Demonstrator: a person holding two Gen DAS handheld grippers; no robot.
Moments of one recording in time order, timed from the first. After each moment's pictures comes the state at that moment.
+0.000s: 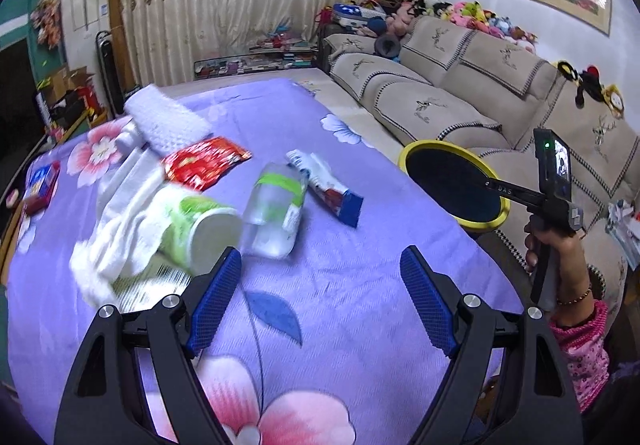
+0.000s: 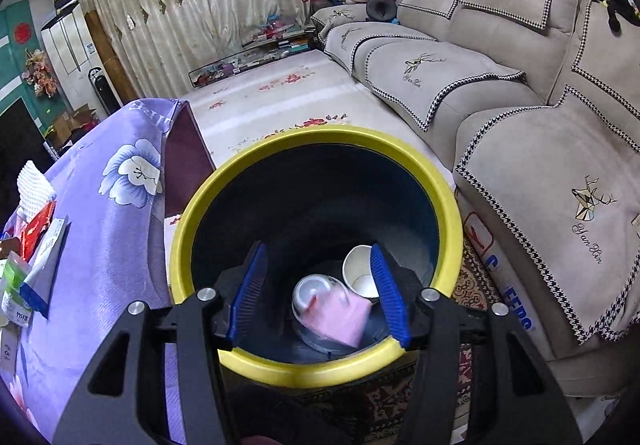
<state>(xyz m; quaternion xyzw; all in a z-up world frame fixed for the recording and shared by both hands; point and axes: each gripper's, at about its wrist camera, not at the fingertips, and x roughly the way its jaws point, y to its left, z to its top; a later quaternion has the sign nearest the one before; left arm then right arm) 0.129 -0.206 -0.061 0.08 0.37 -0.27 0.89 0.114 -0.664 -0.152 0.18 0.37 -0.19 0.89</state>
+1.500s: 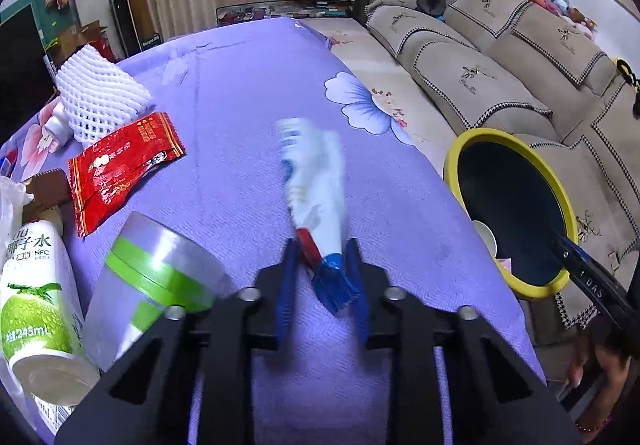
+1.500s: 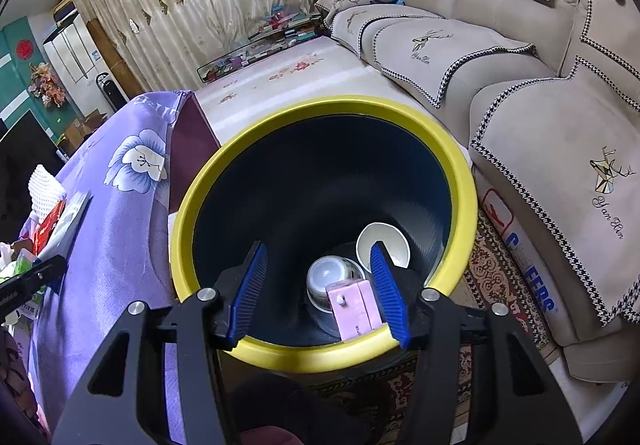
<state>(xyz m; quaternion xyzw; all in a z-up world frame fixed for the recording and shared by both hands) 0.255 -0.322 -0.132 0.07 0.46 -0.20 0.86 0.108 -0.669 -0.168 0.22 0.38 -0.16 0.88</state>
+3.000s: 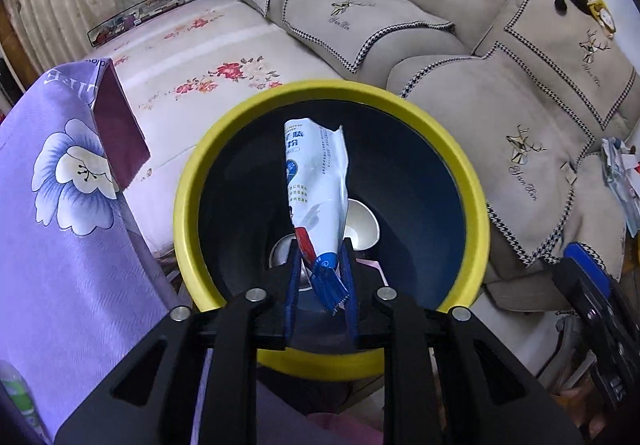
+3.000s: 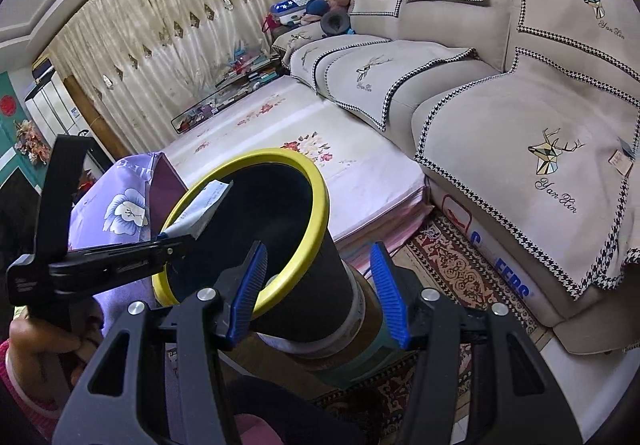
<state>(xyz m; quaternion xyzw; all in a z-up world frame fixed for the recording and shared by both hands) 0.229 -0.549 -0.157 0.18 0.49 -0.36 0.77 0.007 -0.713 -0.130 0.26 0.31 -0.23 0.88</state>
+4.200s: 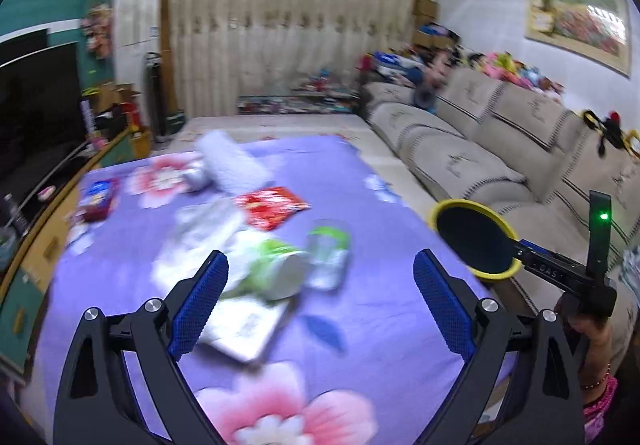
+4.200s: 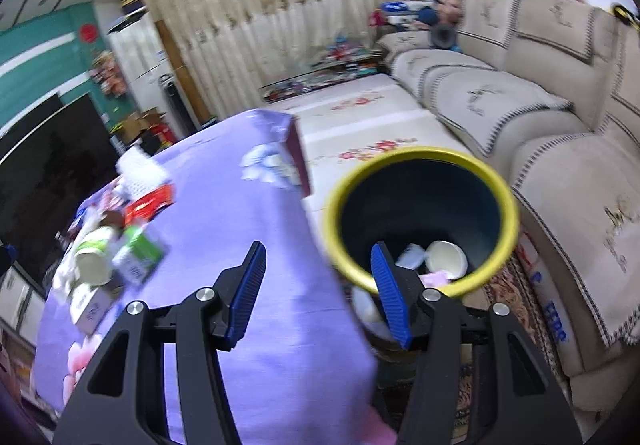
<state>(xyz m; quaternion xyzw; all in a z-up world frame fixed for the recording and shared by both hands) 0.101 -0.138 -0.004 0.02 0.29 -0.19 0.94 0.068 -0.547 -0.074 0.17 0.32 -0.07 0.93</state>
